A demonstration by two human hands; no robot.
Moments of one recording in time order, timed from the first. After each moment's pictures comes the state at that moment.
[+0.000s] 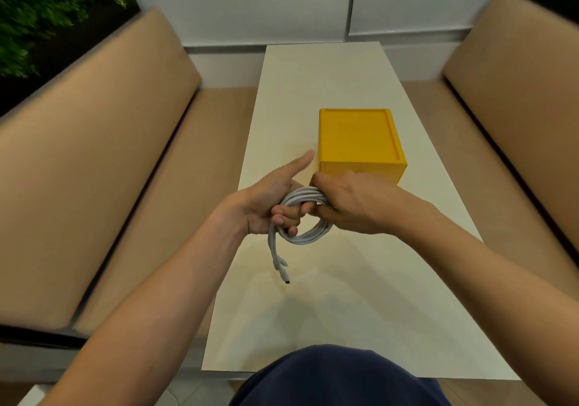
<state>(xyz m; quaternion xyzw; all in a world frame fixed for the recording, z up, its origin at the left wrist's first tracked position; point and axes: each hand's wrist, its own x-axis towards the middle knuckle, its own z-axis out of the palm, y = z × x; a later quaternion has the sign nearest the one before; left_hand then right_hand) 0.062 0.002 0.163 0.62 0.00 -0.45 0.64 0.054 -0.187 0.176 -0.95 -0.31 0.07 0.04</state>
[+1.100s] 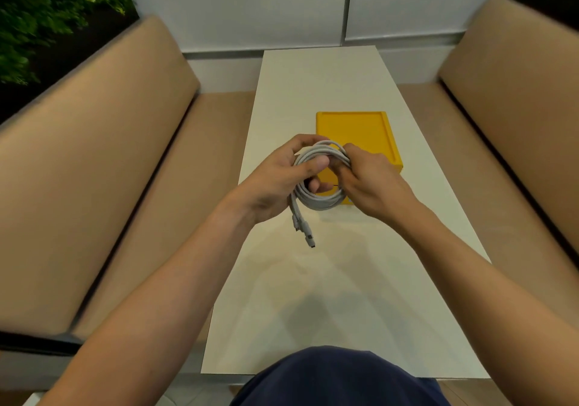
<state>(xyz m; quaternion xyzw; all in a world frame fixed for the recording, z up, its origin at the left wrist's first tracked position) 0.065 -0.018 0.171 0.65 -0.14 -0.15 0.73 0.062 -0.199 0.175 -0.95 -0.11 -0.03 0.28</state>
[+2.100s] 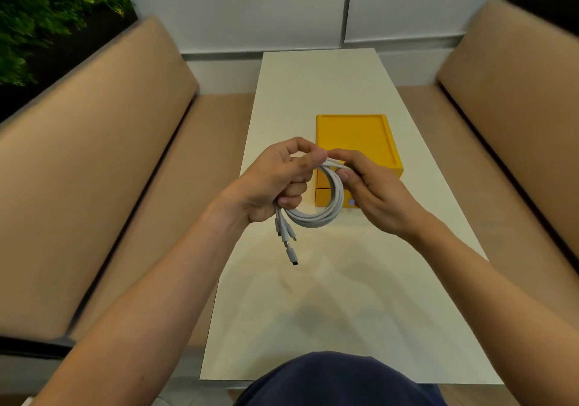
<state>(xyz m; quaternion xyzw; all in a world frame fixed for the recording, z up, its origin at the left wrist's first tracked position) 0.062 -0.007 0.190 0.65 -0.10 -0.20 0.73 0.056 -0.221 0.157 -0.85 -0.29 -0.05 0.44</state>
